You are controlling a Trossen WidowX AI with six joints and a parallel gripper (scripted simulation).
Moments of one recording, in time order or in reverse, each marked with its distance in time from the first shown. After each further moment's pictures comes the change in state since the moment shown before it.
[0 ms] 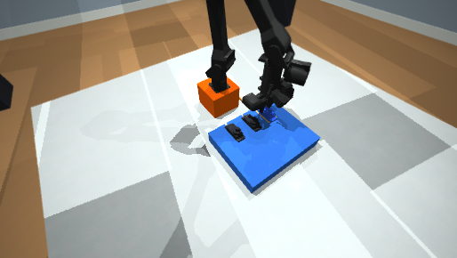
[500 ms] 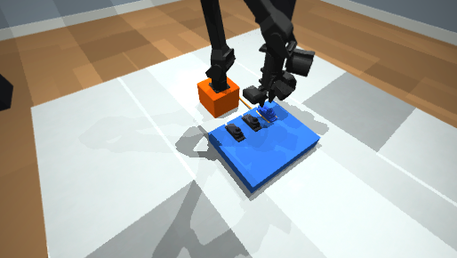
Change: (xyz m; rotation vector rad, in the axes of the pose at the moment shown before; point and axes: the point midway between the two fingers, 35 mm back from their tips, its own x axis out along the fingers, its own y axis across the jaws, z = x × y) arm -0.030 0.000 -0.001 -0.006 -0.004 0.001
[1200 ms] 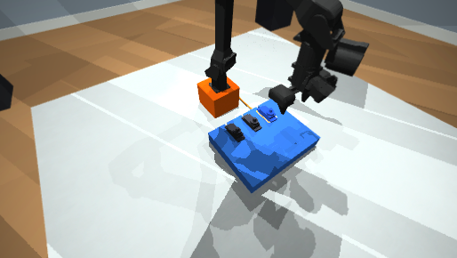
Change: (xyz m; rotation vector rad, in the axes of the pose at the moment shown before) arm -0.072 0.000 0.107 0.012 -0.021 0.003
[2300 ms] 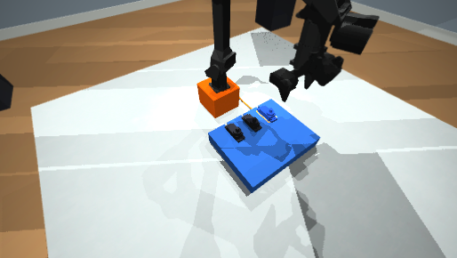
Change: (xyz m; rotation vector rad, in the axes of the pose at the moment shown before) arm -0.046 0.000 -0.006 -0.005 -0.007 0.003
